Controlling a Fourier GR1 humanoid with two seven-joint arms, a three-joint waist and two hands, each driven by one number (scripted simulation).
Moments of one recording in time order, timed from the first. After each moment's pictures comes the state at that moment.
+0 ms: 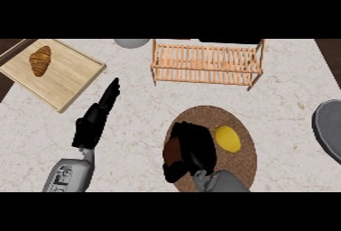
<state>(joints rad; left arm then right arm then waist) -0.20 0.06 -0.05 -1.44 -0.16 -0.03 0.03 -0.32 0.00 0.67 -1.47 0.89 -0.03 0.80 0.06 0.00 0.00</state>
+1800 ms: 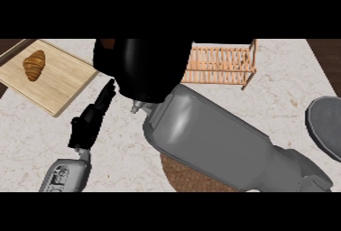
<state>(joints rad) -0.20 0.07 -0.03 -1.42 -0.15 -0.03 0.02 -1.23 -0.01 0.52 -1.32 1.15 -0.26 1.25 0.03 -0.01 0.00</state>
